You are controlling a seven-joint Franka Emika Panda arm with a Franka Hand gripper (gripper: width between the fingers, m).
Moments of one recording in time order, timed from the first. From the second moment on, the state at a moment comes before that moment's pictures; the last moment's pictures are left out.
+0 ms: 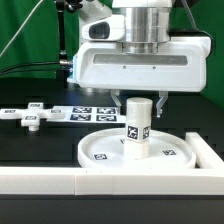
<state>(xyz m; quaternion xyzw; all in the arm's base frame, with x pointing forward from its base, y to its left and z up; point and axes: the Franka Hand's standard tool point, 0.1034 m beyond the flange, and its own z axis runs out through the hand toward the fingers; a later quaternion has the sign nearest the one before) 0.563 0.039 0.074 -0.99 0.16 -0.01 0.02</state>
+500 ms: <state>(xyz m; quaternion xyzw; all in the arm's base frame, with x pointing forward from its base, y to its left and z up) 0.561 0.042 0.074 -0.93 0.37 0.01 0.04</state>
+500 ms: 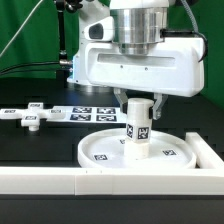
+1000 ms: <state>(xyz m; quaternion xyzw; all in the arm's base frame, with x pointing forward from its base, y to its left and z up) 0.560 0.040 0.072 -0.83 0.54 0.03 0.08</state>
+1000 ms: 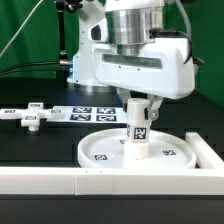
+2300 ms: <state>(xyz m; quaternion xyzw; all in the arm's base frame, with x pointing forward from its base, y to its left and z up) 0.563 0.052 0.072 -0.81 0.58 0.04 0.09</state>
